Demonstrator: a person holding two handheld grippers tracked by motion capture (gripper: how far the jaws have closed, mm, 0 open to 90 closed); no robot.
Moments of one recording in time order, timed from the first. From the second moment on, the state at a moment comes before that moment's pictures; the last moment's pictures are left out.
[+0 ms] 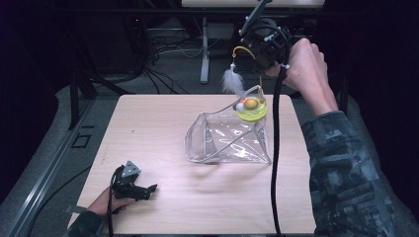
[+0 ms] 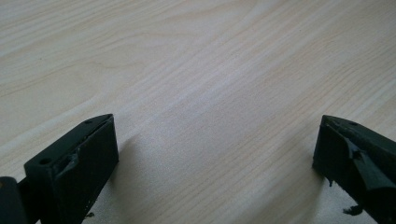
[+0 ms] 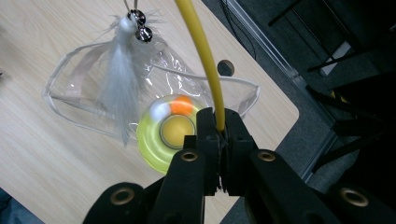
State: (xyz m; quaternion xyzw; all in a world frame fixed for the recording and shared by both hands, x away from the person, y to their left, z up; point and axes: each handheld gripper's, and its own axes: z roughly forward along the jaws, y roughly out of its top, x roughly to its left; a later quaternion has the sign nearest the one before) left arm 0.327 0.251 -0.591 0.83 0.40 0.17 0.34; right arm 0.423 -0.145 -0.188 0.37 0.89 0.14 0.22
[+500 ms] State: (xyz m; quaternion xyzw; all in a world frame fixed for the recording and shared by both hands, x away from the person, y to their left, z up) left arm 0.327 0.251 -0.591 0.83 0.40 0.17 0.34; right arm 0.431 -0.127 -0.203 0.36 0.90 0.14 0.21
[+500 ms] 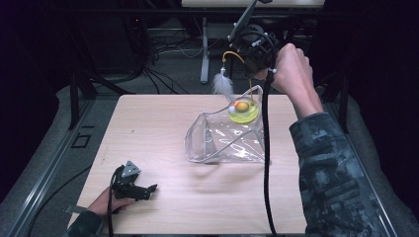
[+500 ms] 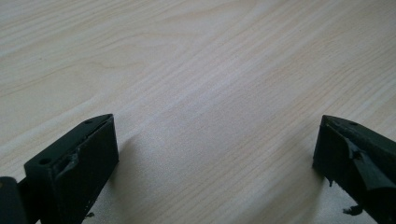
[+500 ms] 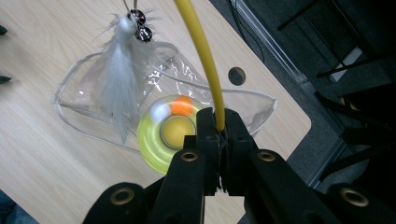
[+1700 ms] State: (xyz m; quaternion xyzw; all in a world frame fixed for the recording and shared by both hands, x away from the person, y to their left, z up) left arm 0.328 0.251 -0.591 0.83 0.40 0.17 0.34; right arm 0.454 -0.139 -0.281 0.39 0.90 0.14 0.16
